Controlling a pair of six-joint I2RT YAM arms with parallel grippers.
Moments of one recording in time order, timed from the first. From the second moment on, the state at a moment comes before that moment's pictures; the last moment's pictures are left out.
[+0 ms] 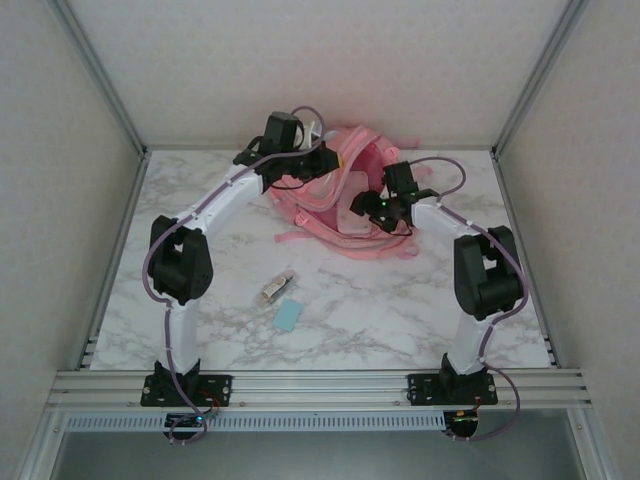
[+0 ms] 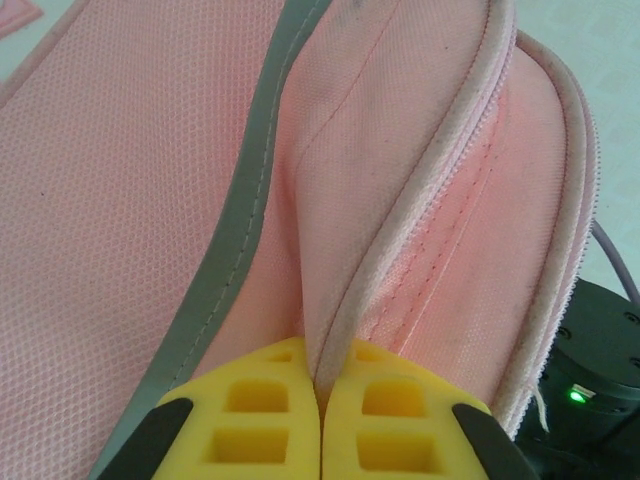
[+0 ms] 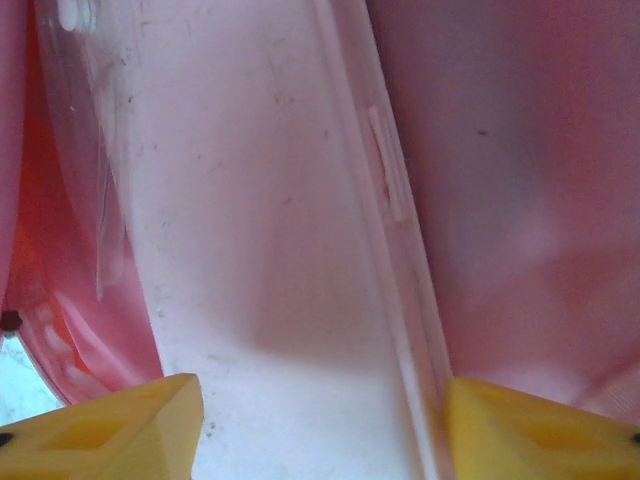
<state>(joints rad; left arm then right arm) -0.50 2.07 1.90 -0.38 0.62 -0.75 0.35 1.86 1.30 -0.37 -0.31 0.71</state>
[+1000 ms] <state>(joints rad) -0.56 2.08 1.90 -0.39 0.56 -0.75 0.34 1.53 1.19 -0.54 -0.10 0.63</state>
